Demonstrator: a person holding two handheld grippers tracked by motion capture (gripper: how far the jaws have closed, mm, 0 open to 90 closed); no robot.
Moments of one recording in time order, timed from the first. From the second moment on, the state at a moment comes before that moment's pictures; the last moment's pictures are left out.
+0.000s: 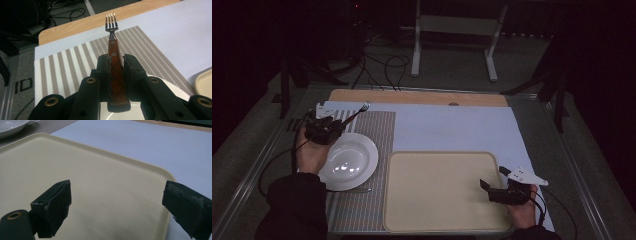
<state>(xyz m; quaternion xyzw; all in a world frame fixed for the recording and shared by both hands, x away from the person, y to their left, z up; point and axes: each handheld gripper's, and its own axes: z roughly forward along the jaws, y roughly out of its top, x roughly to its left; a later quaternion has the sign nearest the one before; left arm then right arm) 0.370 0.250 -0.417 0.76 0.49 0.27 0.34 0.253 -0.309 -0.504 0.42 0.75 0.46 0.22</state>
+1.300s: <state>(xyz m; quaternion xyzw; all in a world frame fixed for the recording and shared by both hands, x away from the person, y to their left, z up) 0.313 0.207 -0.438 0.75 0.47 0.28 0.36 0.253 -0.308 -0.503 0.42 0.75 0.46 0.22</state>
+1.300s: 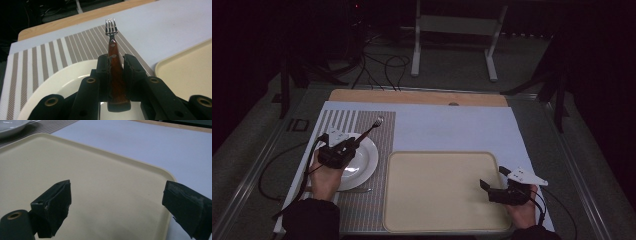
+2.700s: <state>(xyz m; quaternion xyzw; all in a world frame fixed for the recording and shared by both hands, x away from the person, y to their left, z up) 0.232 0.155 -0.480 0.73 0.49 0.28 0.40 0.253 -0.308 -0.504 0.42 0.75 0.46 0.23</state>
